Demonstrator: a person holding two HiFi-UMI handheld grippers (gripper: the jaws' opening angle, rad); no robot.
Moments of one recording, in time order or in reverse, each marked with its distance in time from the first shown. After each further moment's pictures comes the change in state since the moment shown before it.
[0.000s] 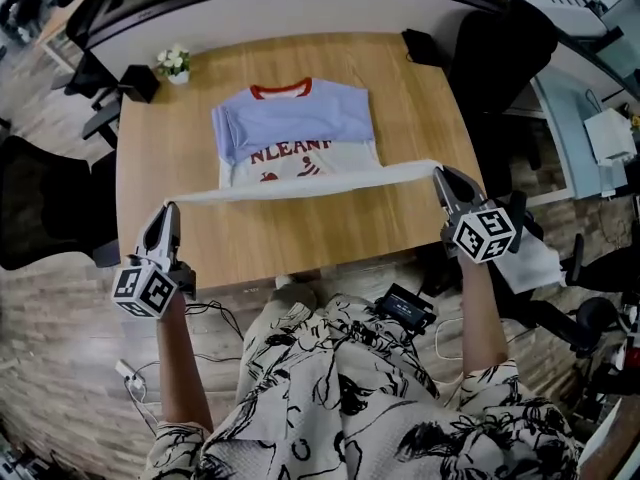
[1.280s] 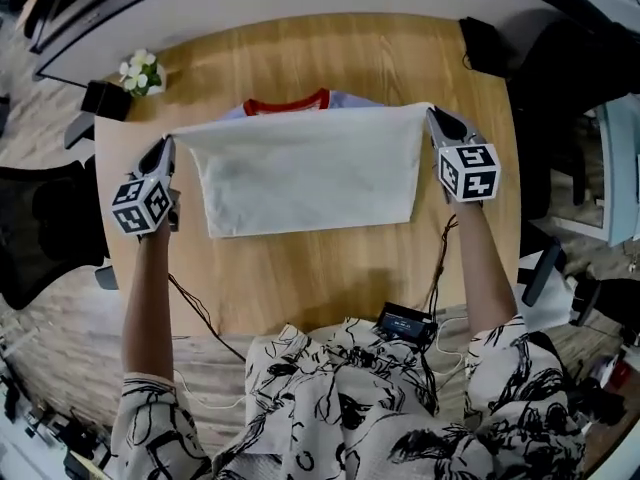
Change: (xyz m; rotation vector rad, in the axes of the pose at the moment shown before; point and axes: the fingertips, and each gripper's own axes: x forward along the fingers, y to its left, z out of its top) left arm 0.321 0.189 -0.044 0.209 0.383 0.219; right arm 0.345 -0.147 -0.033 -0.108 0.273 -0.028
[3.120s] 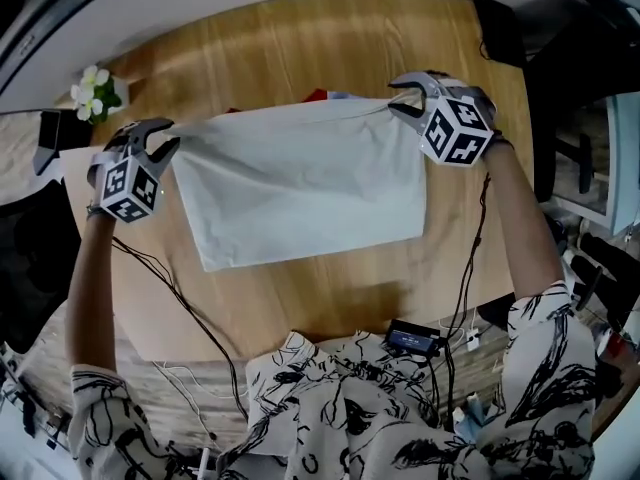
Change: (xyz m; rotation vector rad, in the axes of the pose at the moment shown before) left arm 0.121 -0.018 -0.064 1.253 0.392 -0.481; right arm 0.121 0.064 -0.039 -0.986 0.303 0.539
